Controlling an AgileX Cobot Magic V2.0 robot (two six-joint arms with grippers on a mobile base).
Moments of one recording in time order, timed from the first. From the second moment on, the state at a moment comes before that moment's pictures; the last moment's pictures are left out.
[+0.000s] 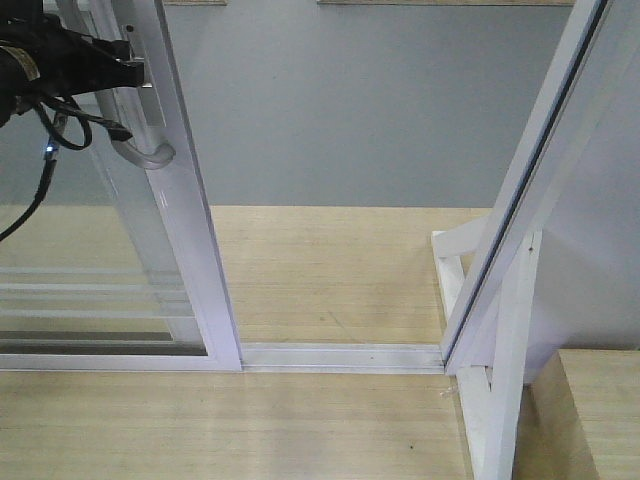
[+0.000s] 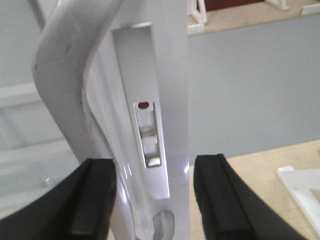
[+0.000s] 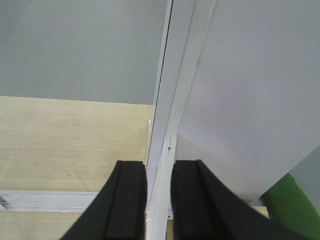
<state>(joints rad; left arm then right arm) -0.14 1.60 -1.16 0.37 -0.01 -0.27 -0.11 0.85 -0.69 0.01 0.46 -0.13</state>
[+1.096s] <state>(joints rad) -0.14 0.87 -0.74 0.38 0.04 -0.27 -0.11 0.85 -0.69 0.01 0.47 -0.13</state>
